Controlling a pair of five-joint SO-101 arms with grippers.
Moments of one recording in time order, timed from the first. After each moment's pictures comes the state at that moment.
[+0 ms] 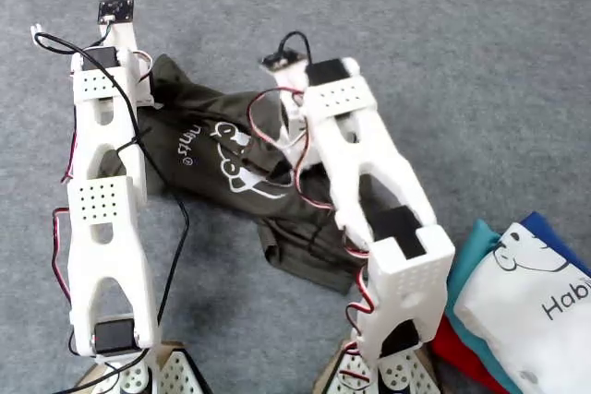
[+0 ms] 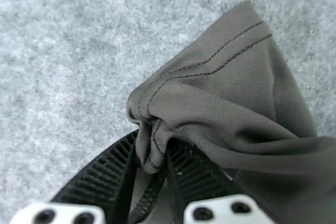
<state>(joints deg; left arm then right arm) -12.6 67.8 -70.6 78.5 -12.4 -20.8 21.6 -10.7 90.9 3.7</state>
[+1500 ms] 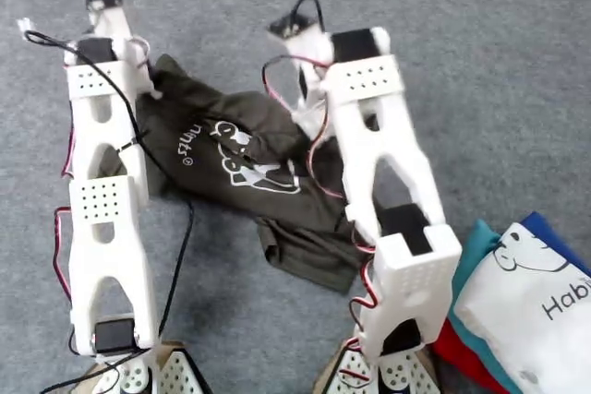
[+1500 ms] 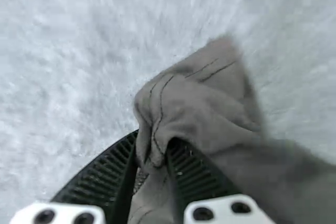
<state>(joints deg) -12.0 68.0 -88.4 88.5 -5.2 -16.7 21.6 -32.0 100.8 12.6</state>
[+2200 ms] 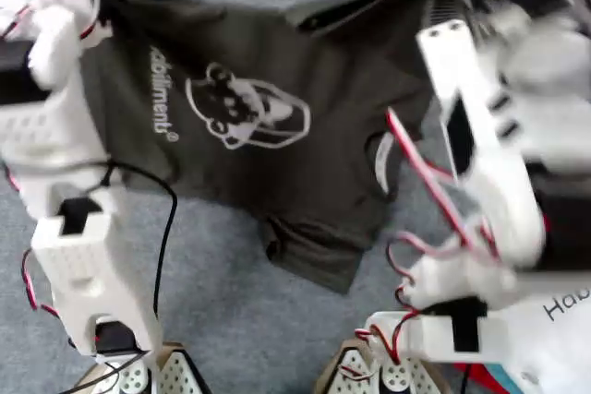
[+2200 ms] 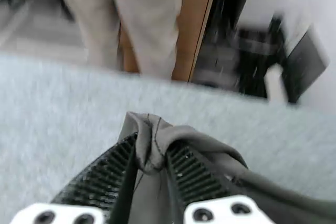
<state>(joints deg) -9.4 22.2 -93.5 100.3 -4.4 -1.8 -5.4 -77.6 96.7 18.2</state>
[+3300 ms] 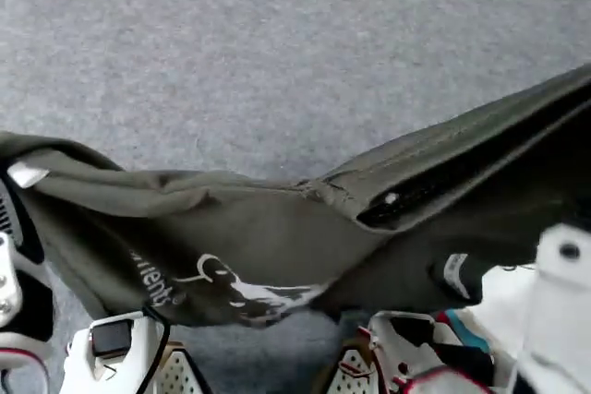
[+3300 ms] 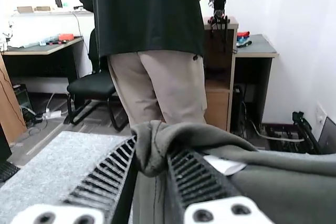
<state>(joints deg) -16.7 -47.8 -42.8 100.1 -13.3 2.2 -25.6 -77.1 72.1 28.1</state>
